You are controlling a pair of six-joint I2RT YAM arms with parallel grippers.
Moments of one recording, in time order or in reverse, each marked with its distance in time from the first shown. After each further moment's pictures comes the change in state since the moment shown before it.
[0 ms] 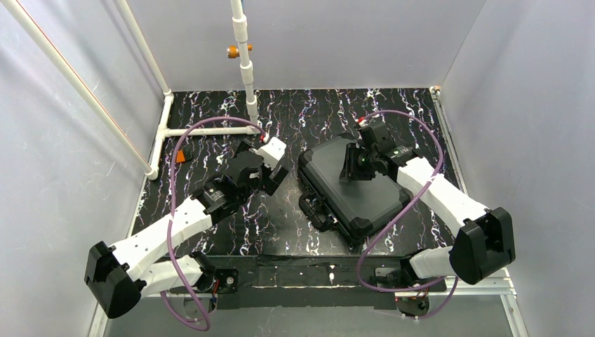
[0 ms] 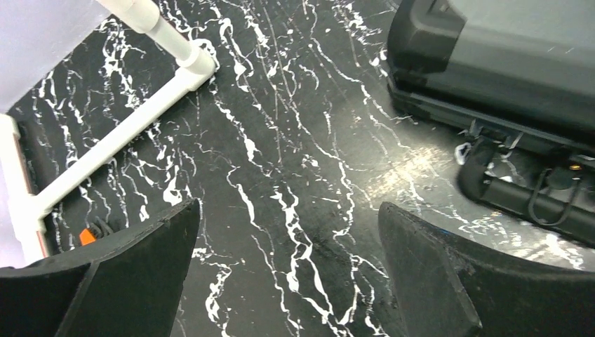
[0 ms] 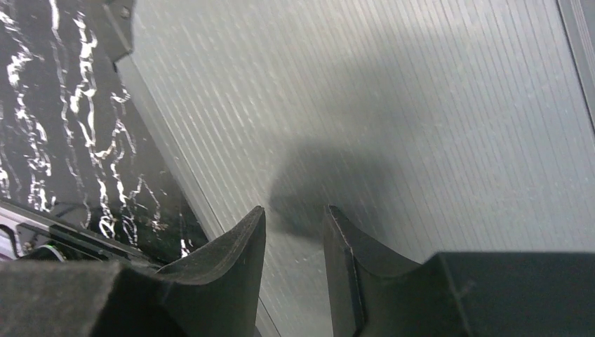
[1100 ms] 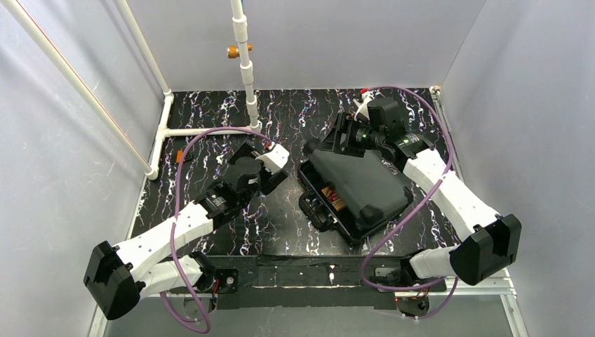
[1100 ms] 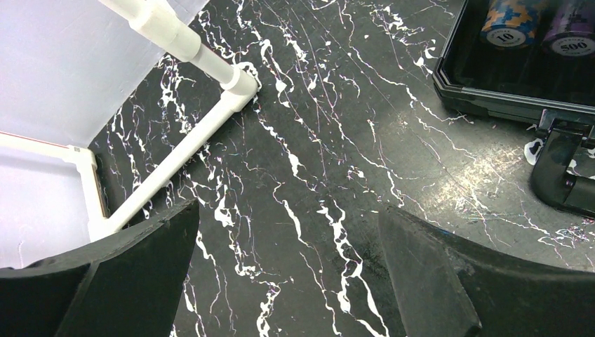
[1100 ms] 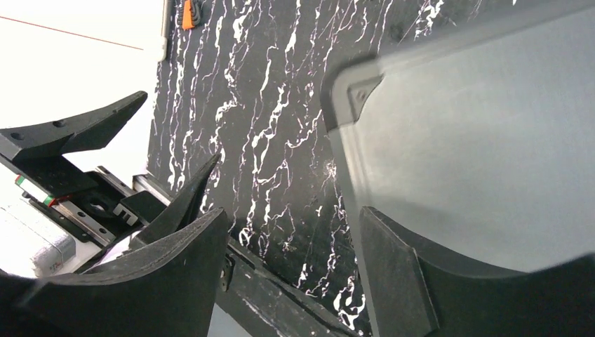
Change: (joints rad) left arm 0.000 -0.012 -0.085 0.154 -0.043 0.193; right arm -0.006 -0.006 0.178 0.124 -0.226 0.135
